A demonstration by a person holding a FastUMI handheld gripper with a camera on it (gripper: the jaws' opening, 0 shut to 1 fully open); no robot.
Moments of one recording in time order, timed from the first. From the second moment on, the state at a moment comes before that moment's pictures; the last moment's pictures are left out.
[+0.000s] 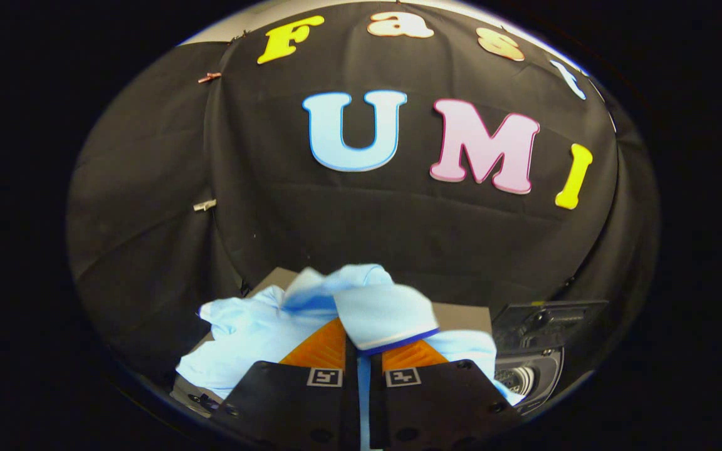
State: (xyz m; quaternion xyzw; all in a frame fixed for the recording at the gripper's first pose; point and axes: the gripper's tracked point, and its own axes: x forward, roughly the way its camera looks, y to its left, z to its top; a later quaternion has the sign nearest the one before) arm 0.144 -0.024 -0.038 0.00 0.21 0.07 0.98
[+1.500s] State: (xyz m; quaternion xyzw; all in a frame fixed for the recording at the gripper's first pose) arm 0.099 -0.220 0.023 -0.03 0.12 0.00 0.99
